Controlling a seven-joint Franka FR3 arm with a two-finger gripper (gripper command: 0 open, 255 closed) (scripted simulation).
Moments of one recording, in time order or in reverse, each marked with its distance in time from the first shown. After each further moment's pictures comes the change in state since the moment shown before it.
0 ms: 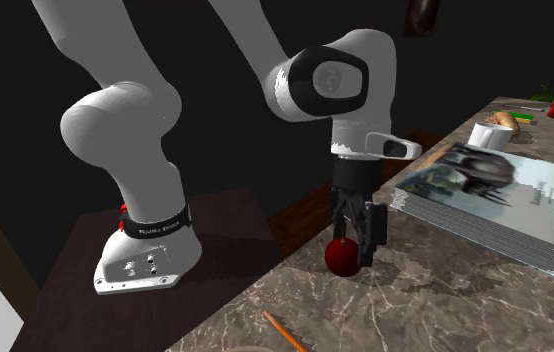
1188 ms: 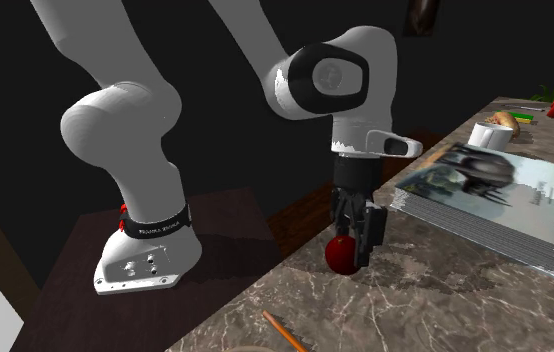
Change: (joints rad) arm 0.001 -0.010 -0.001 0.002 0.005 -0.010 -0.008
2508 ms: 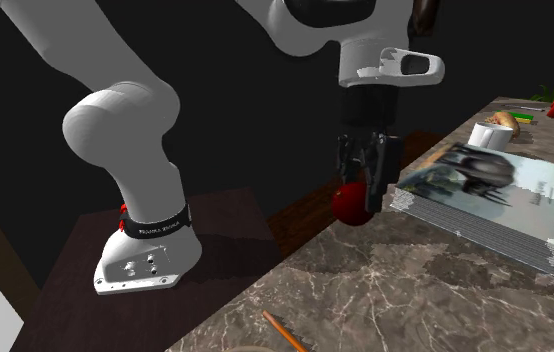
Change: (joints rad) arm 0.040 -0.224 0.014 0.098 0.122 -0.306 -0.143
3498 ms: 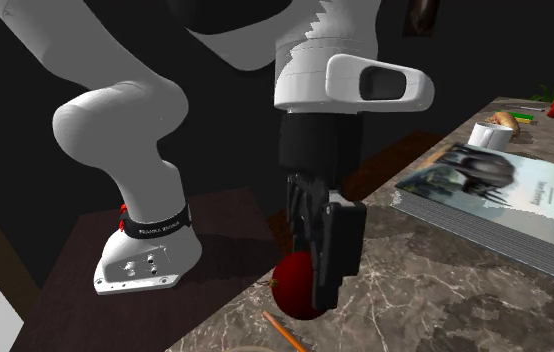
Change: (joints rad) arm -0.210 -0.161 -0.260 -0.106 -0.196 0.069 -0.303
